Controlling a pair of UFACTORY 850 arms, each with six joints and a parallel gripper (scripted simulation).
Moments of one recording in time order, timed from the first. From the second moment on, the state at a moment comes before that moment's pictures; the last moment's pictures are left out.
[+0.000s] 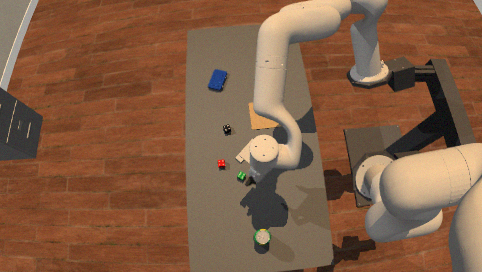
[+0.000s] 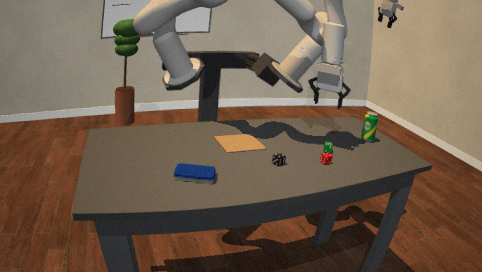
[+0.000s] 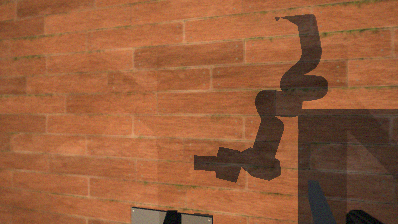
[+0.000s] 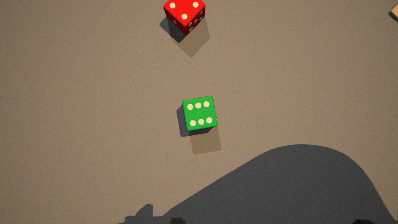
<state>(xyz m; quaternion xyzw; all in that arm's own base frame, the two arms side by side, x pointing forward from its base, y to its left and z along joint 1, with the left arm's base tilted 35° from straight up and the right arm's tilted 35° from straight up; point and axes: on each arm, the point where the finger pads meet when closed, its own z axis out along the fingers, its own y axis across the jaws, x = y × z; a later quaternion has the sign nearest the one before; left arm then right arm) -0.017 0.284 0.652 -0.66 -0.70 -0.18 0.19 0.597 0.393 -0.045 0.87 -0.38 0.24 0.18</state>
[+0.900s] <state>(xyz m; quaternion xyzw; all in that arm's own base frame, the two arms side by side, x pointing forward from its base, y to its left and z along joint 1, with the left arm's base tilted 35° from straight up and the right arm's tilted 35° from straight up) -0.017 0.284 0.652 -0.66 -0.70 -0.18 0.19 0.663 0.372 -0.016 0.90 -0.31 0.22 0.20</state>
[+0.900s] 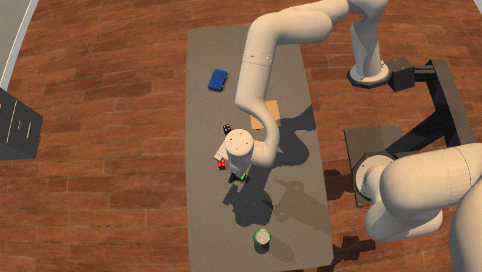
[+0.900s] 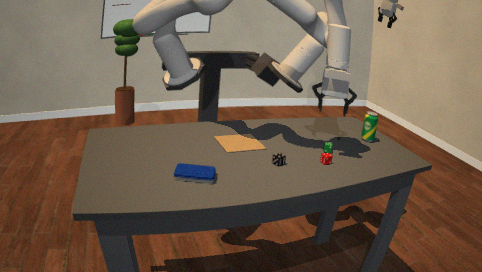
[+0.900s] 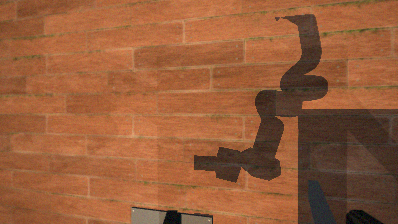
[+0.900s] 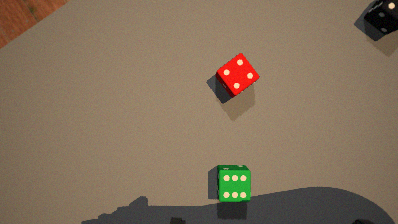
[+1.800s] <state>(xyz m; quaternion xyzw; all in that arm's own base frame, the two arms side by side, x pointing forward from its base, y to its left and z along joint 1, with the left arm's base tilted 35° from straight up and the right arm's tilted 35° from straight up) -0.017 0.284 0.652 -0.66 -0.70 -0.18 0.19 0.676 0.348 -0.053 0.90 -0.31 0.22 0.20</state>
